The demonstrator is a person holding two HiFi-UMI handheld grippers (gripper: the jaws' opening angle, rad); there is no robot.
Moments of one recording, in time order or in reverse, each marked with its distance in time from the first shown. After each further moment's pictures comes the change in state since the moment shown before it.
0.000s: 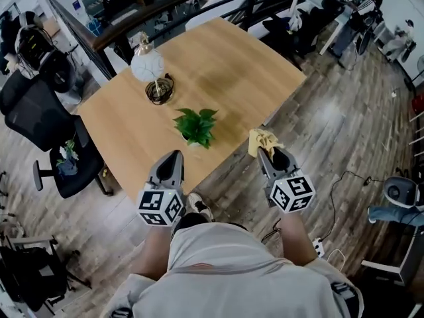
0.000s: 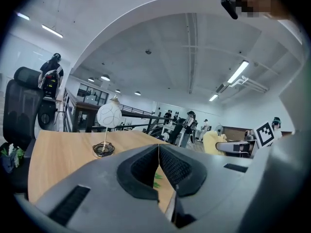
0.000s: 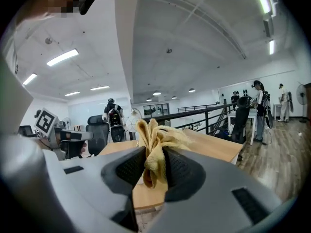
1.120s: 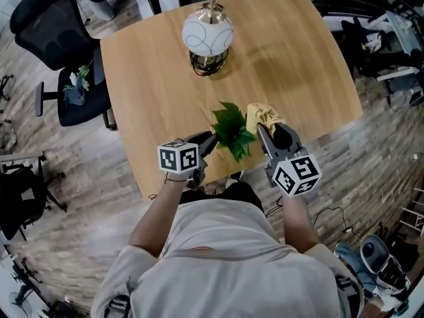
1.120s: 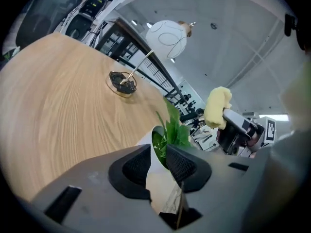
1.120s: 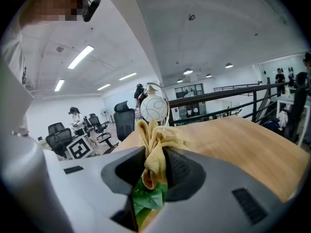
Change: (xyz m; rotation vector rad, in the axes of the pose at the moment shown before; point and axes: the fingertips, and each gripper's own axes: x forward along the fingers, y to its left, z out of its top) left arm 0.129 0.110 -0.153 -0.645 0.384 0.015; right arm 0.233 0.056 0.002 -0.074 0.222 0.441
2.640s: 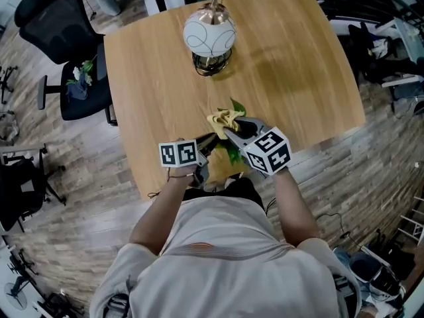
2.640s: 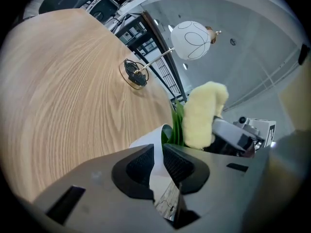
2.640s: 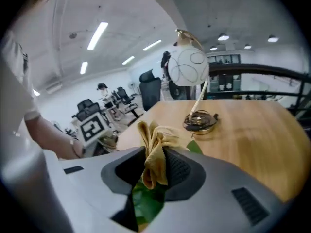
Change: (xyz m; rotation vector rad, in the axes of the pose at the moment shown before) left arm 0.021 0.010 -0.009 -0.232 -0.029 -0.036; right arm 0.080 0.056 -0.057 -0.126 0.366 0.351
